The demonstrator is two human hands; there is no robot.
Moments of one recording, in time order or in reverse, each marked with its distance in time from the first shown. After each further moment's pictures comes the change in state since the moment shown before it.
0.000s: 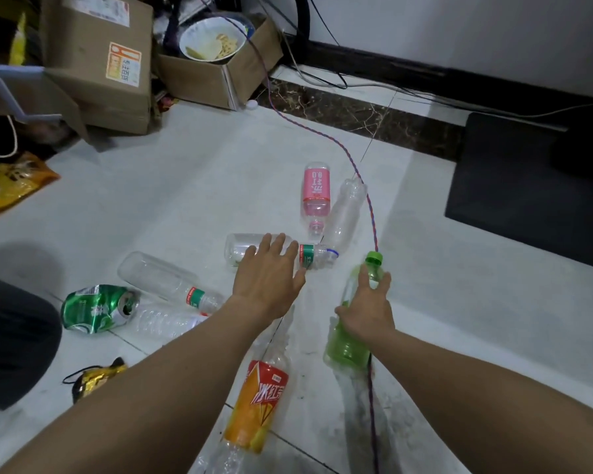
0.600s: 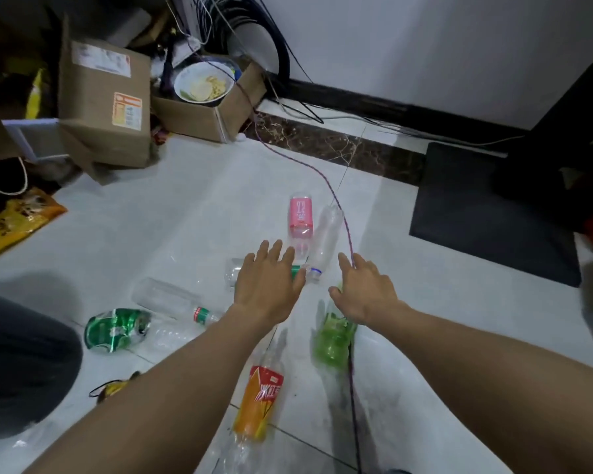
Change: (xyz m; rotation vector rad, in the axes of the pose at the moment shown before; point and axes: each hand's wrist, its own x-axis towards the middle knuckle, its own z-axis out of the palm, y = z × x) left_hand -0.023 0.016 -0.084 -0.004 0.015 0.002; right_hand -0.051 -0.051 -0.109 -0.526 0.034 -0.270
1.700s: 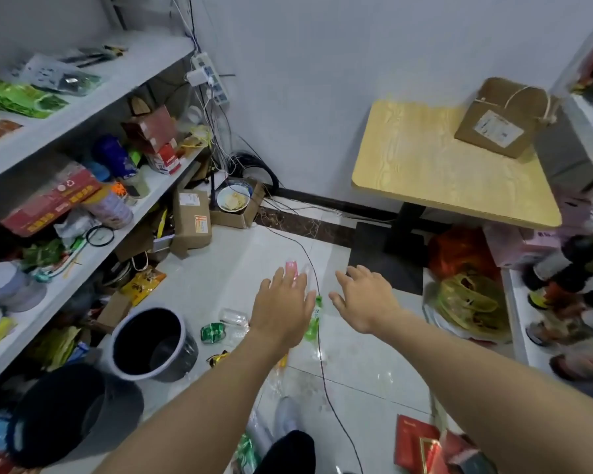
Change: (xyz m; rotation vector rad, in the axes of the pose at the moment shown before) left_hand -0.378 0.053 -0.584 -0.097 0.048 0.118; right_hand -0.507 -0.090 -0.493 -0.173 0.130 -0.092
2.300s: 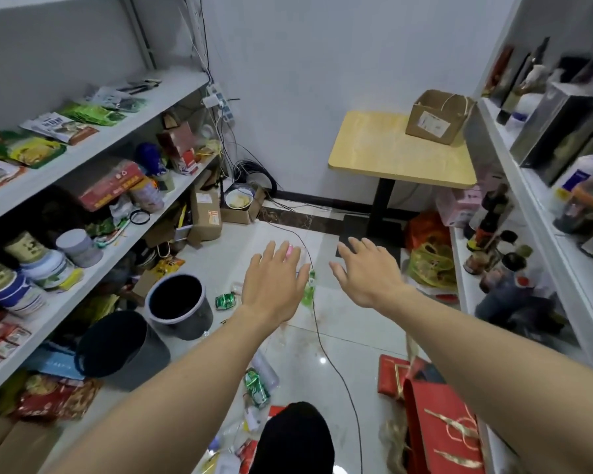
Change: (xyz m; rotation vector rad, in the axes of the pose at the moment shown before) left_hand -0.303 0.087 -0.071 0.088 0.189 0.027; right_hand -0.322 -0.046 -0.028 0.021 0.245 0.075
